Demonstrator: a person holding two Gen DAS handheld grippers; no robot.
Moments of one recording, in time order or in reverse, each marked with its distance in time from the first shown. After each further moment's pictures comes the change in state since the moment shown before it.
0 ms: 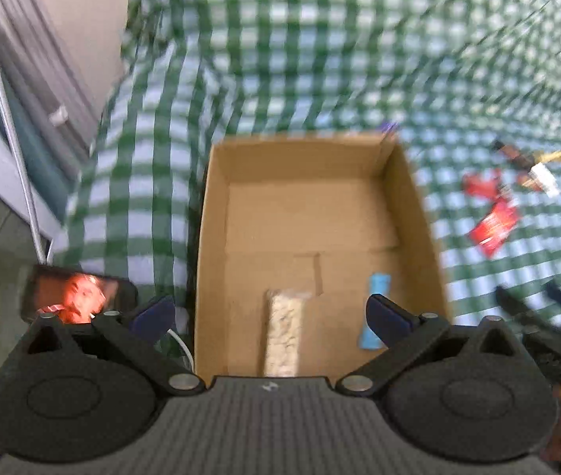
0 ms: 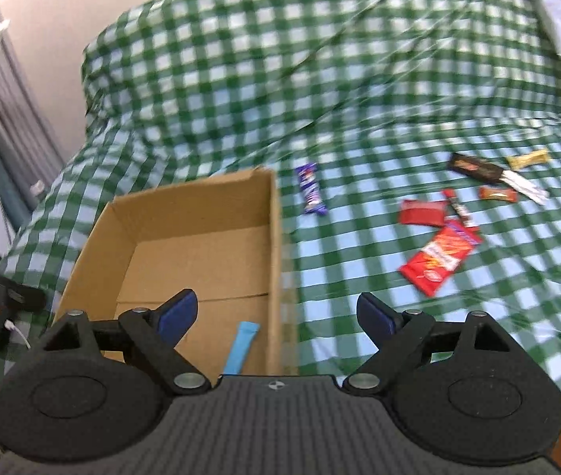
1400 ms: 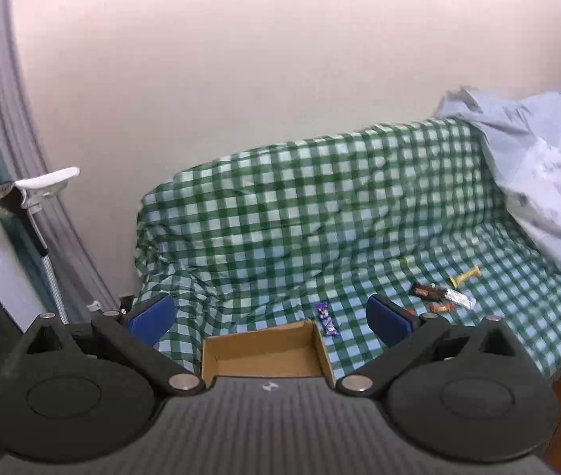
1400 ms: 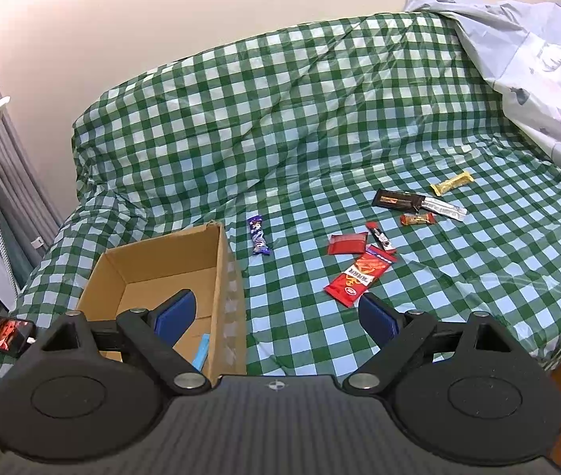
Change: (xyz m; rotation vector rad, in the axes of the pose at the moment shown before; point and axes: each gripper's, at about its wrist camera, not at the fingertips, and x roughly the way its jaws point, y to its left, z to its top) left arm -0.306 -0.107 -0.003 0.099 -0.503 0.012; right arm -0.123 -0.067 -0.026 0.072 -0.149 -0.041
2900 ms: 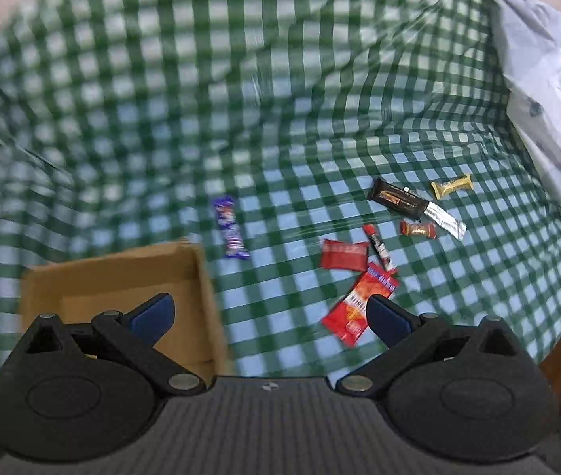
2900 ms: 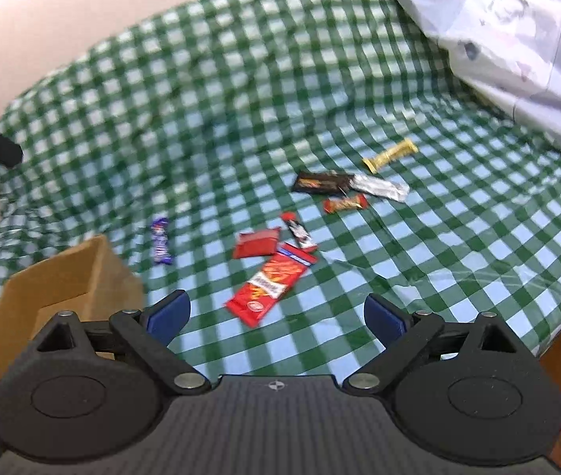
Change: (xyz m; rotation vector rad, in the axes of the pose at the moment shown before) left arm 0.390 -0.118 -0.054 -0.034 0.459 -0.232; right arm 0.131 -0.139 0.024 0.126 0.075 -0.123
